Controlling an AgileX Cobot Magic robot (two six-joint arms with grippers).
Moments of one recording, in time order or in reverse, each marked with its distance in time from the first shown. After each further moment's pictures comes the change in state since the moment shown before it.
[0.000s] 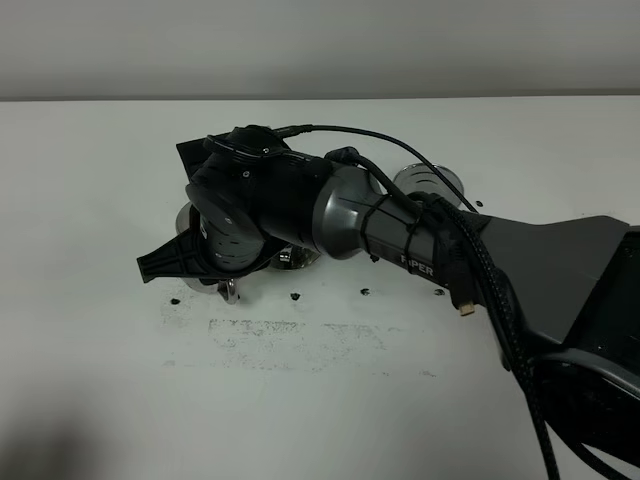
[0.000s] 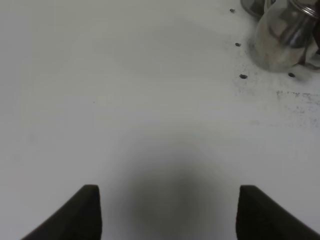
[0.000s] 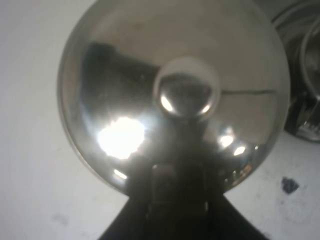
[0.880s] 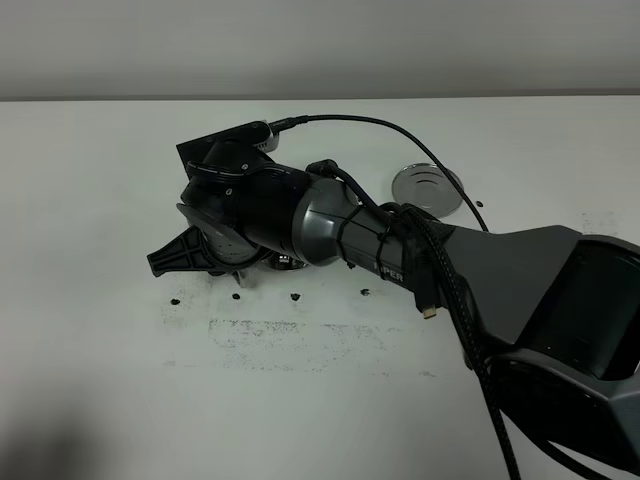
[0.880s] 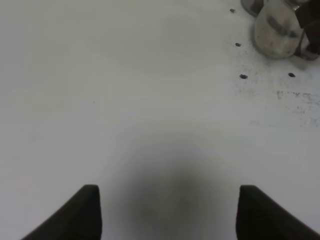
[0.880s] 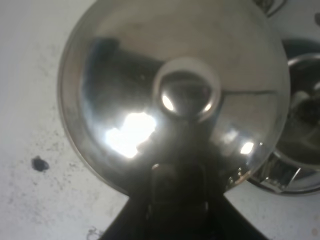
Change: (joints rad) left arm 0.000 0.000 0.000 0.000 0.000 0.000; right arm 0.000 0.090 -0.078 -0.148 0.013 0.063
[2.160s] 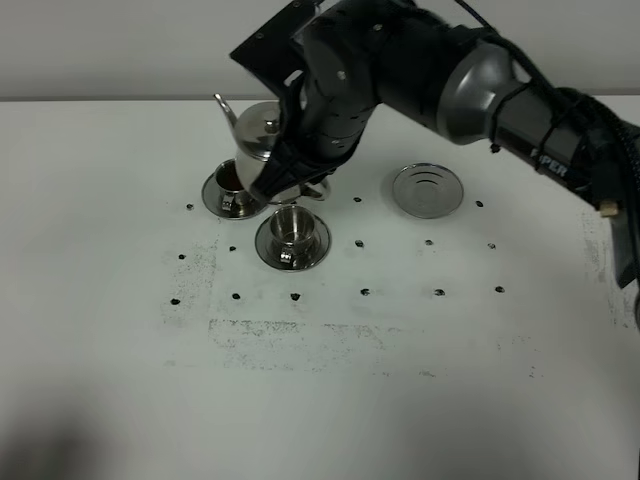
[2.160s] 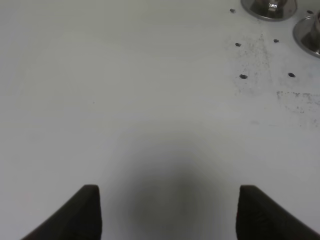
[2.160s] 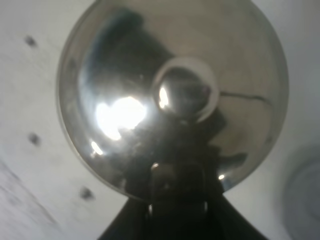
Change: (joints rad) left arm 0.000 0.000 0.000 0.000 0.000 0.000; right arm -0.236 -0.242 0.061 0.224 0.095 -0.839
